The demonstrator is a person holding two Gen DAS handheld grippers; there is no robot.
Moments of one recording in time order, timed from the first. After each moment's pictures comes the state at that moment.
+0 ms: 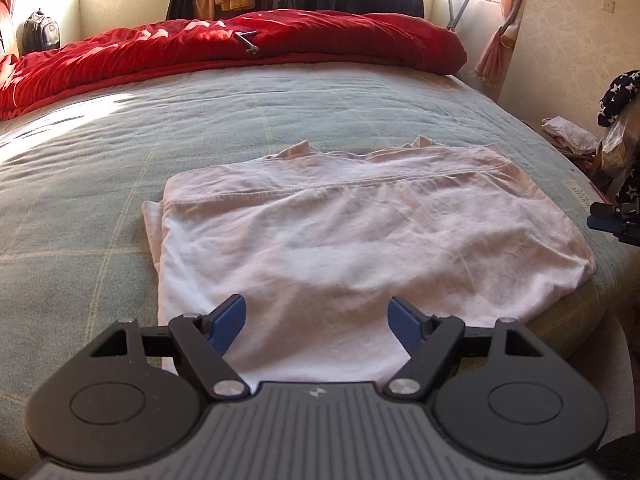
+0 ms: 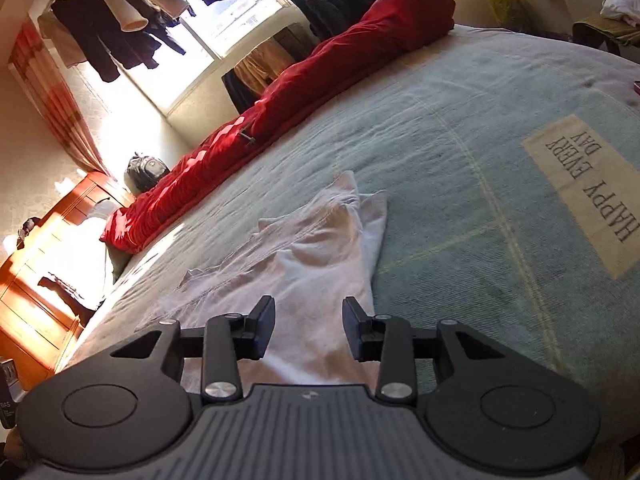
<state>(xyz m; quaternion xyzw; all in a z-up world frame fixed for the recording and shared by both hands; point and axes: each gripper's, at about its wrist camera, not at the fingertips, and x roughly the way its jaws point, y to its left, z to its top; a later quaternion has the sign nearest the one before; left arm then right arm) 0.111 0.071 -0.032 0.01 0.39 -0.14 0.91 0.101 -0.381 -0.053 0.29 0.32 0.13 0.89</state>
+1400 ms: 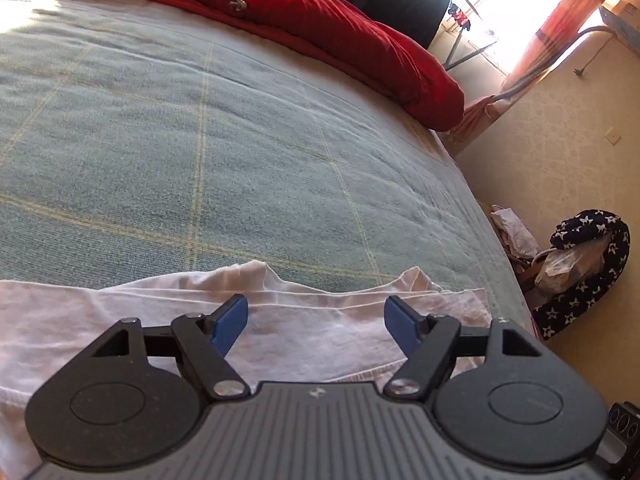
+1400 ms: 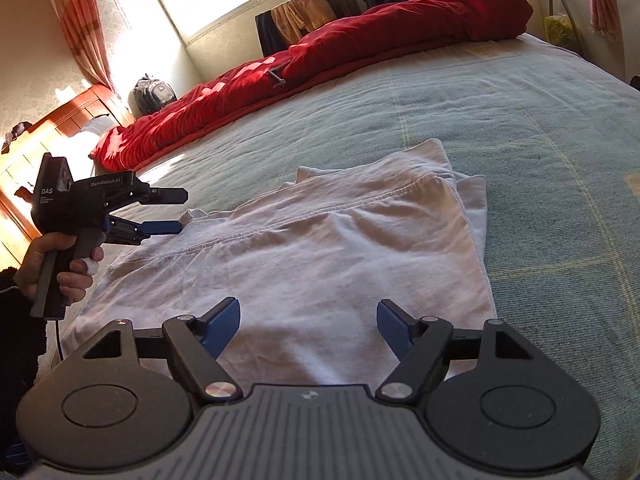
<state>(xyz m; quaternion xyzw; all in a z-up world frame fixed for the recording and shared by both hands) 0.331 0.070 -0.074 -0.23 0.44 -0.23 0.84 0.141 -0.301 -0.056 0.17 0.36 0.15 0.90</state>
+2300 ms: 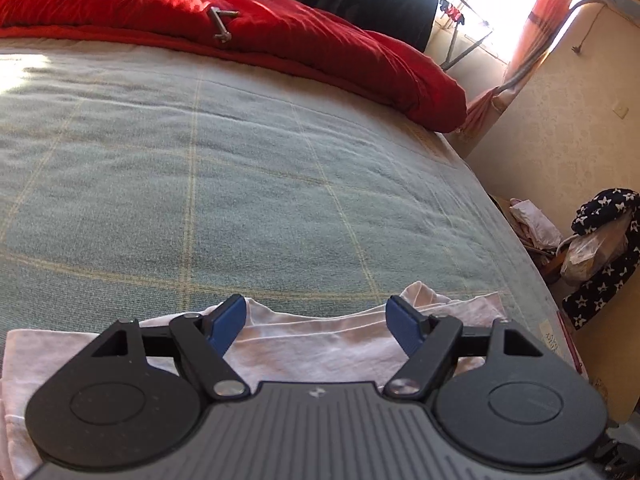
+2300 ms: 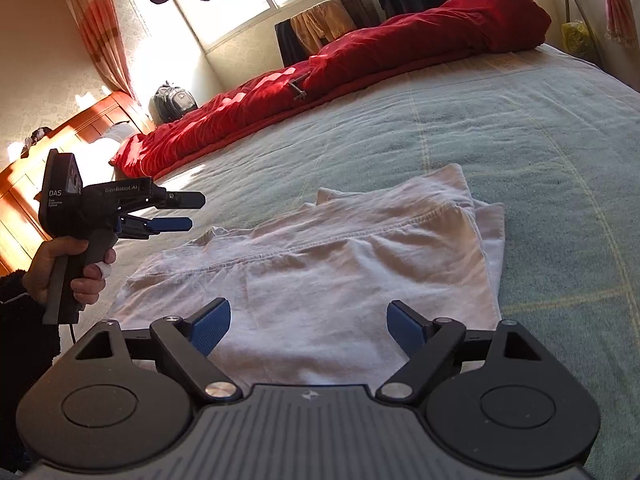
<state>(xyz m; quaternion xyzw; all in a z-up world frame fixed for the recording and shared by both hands) 0.298 0.045 -0.024 -0.12 0.40 -0.21 0.88 0.154 -0.303 -0.032 0.17 0.34 0.19 0.91</state>
